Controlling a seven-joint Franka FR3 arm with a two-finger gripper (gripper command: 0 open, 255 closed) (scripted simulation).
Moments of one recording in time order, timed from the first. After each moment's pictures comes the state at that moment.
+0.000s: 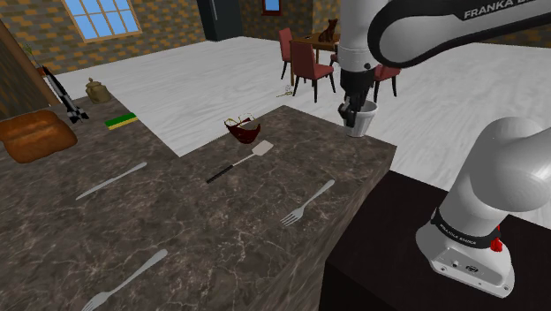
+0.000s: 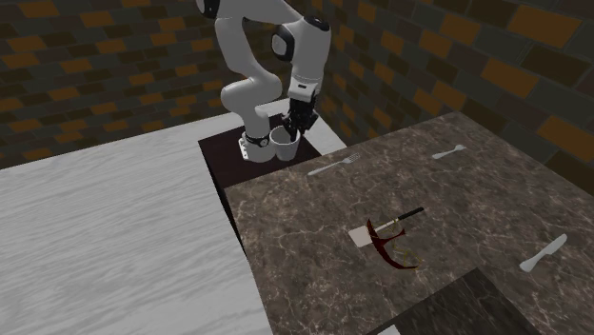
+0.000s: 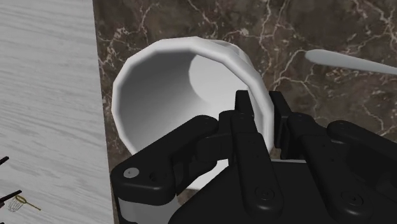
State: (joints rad) arm 0.00 -0.75 0.15 -2.60 -0.10 1.86 0.13
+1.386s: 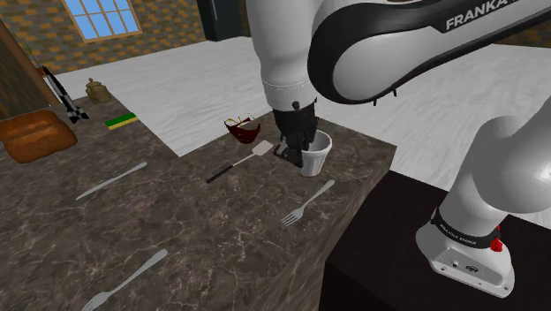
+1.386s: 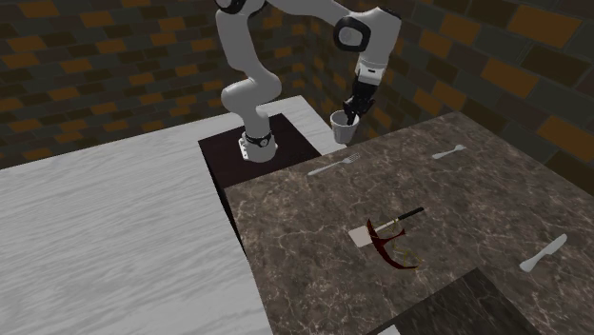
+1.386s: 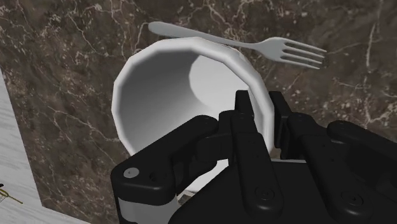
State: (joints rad) arm 0.09 -0.41 0.53 -2.29 0.02 1.85 0.55
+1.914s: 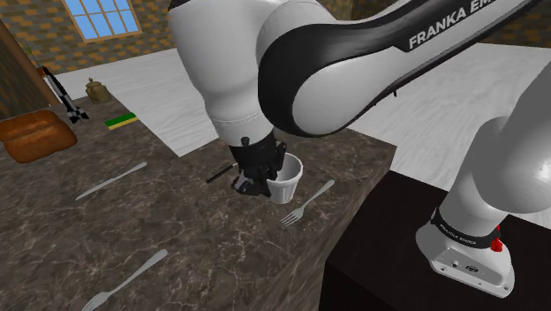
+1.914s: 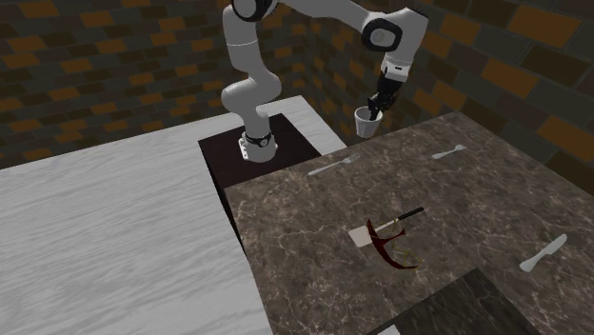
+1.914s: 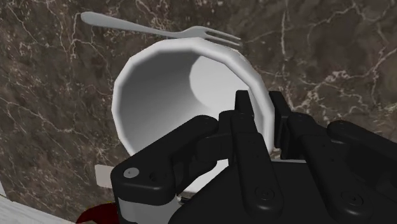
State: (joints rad) arm 0.10 -0.13 0.70 -2.06 -0.08 1.84 0.80
